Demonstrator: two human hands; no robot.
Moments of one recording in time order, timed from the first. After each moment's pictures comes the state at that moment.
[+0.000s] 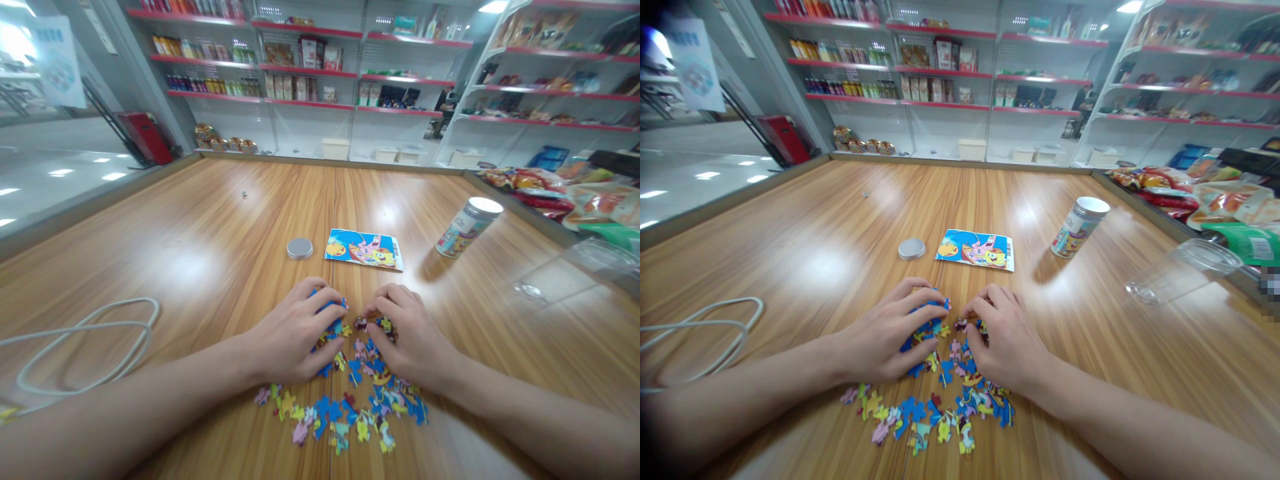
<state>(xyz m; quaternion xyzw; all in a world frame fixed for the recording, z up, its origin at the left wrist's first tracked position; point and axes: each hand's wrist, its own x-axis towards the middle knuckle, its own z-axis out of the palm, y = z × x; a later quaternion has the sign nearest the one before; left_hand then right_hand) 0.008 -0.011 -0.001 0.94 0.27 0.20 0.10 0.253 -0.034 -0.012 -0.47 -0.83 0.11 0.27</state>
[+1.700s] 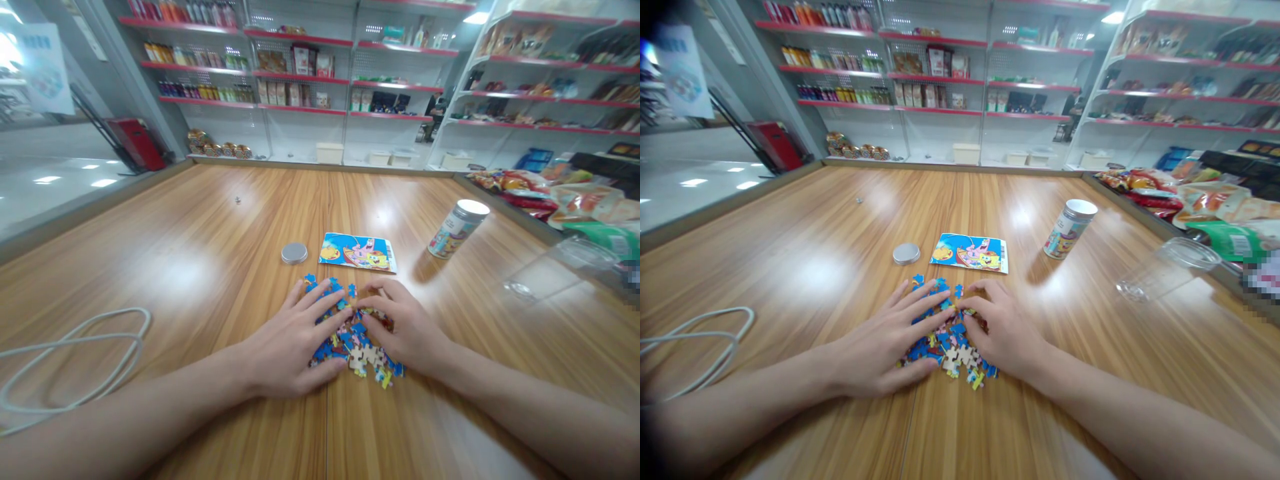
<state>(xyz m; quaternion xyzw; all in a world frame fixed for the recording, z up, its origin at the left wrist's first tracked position) 0.005 -0.011 -0.008 0.95 0.28 0.12 0.08 0.264 -0.015 -0.023 -0.40 -0.85 0.11 0.33</state>
